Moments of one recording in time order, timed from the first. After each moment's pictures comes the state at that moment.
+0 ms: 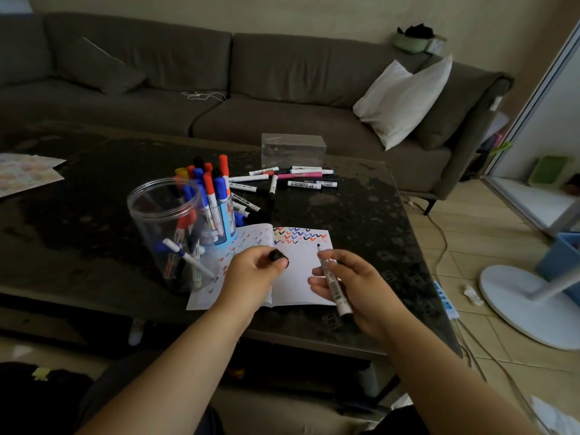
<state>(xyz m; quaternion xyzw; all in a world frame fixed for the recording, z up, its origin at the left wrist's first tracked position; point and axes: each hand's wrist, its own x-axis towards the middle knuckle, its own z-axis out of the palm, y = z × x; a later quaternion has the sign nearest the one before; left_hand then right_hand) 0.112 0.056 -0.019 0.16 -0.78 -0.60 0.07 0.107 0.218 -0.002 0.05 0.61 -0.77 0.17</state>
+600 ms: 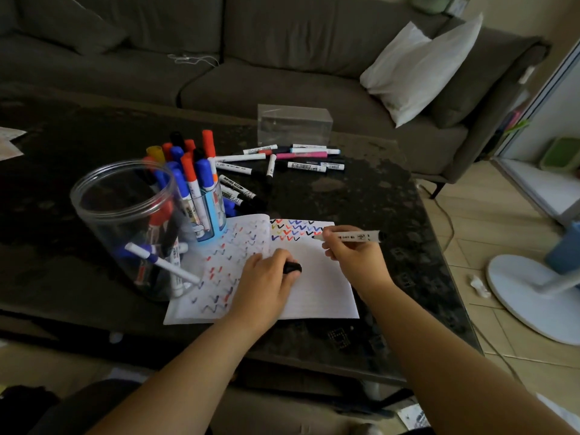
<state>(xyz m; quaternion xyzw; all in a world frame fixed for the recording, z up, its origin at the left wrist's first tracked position) 0.068 0.062 -0.072 -0.02 -0.95 -0.30 0.09 0.009 0.210 -0.055 0.02 0.81 -0.59 -0.01</state>
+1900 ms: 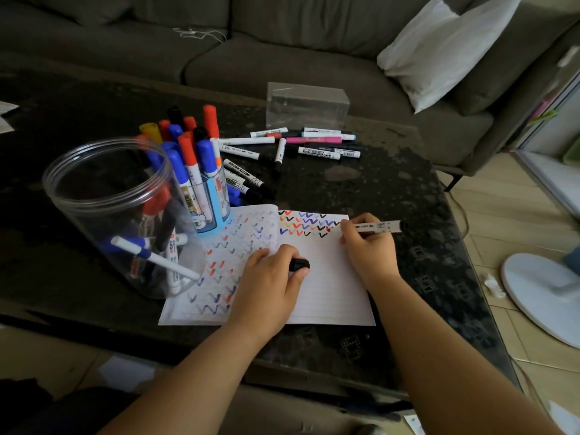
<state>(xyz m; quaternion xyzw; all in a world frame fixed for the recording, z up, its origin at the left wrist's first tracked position) 0.061 0.056 -0.089 -0.01 -0.93 -0.33 0.13 -0.027 0.206 -0.084 0.06 0.82 -0.56 -0.05</state>
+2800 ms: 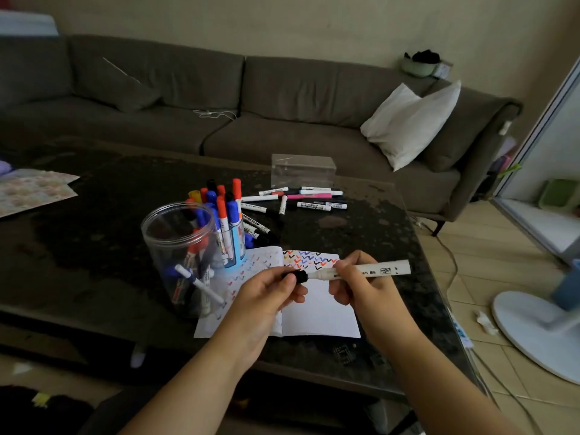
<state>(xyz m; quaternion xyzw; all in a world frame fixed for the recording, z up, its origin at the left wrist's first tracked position) 0.123 0.046 -0.008 0.07 -0.59 -0.80 0.01 0.097 0.202 0.022 -0.10 0.70 -0.71 0.03</state>
